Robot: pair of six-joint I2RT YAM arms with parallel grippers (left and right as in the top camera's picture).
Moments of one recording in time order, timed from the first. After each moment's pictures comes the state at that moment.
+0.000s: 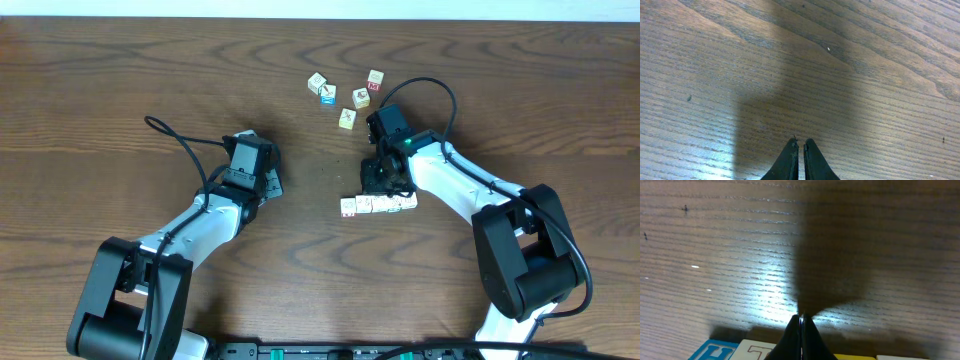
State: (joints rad) left arm -0.32 1.63 0.74 -0.10 -0.11 -0.56; right arm 0.44 1.92 1.20 -0.63 -0.10 0.42
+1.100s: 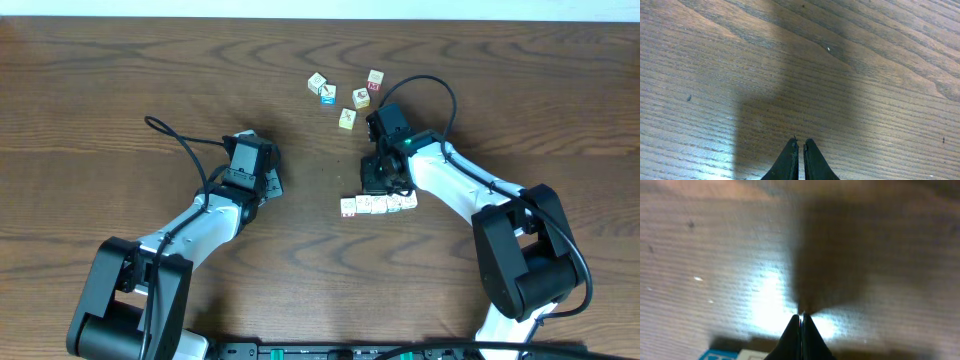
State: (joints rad) left arm -0.32 1.63 0.74 -0.10 -0.11 -0.56; right arm 0.44 1.92 1.20 -0.59 -0.07 0.40
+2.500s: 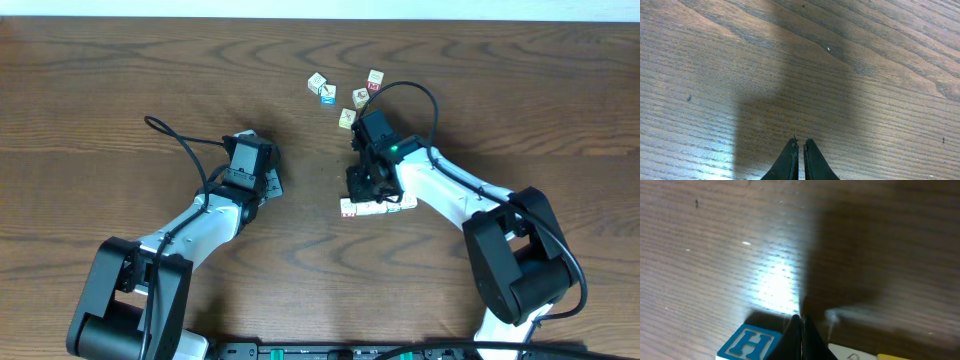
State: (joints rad) left arm -0.32 1.63 0.74 -0.10 -0.11 -0.56; right arm 0.51 1.92 1.20 -0.62 -0.13 0.37
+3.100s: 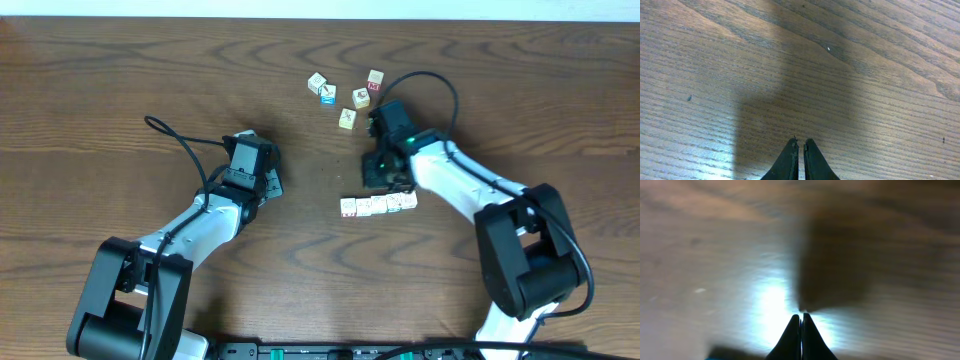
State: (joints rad) left arm -0.32 1.63 0.74 -0.10 -0.11 -0.56; right arm 0.41 1.92 1.20 -0.56 -0.08 0.37
